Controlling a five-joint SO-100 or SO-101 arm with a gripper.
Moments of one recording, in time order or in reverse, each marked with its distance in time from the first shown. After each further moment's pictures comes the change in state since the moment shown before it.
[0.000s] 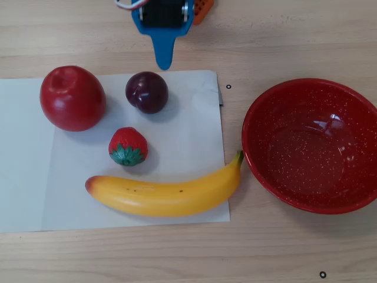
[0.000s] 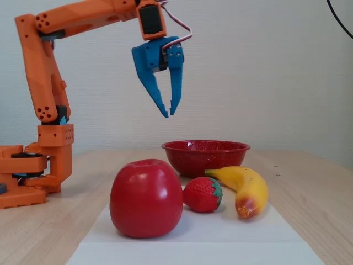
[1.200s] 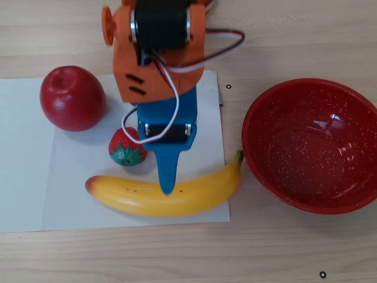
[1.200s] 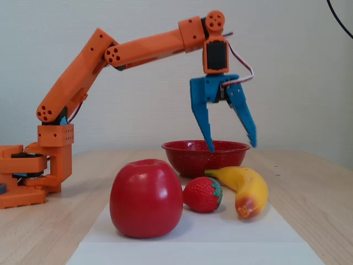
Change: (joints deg) arm 0.1 -46.8 -45.6 7.0 0.1
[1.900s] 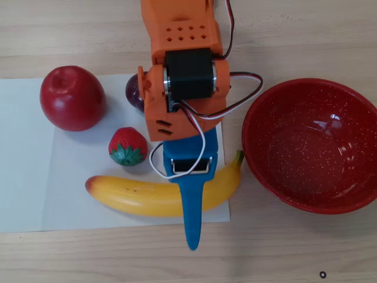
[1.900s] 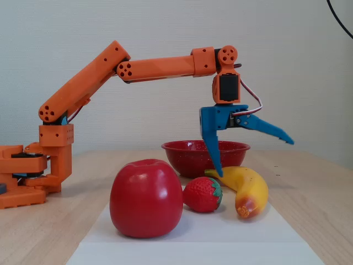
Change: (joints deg) arm 3.7 -9.7 -1.8 -8.2 -1.0
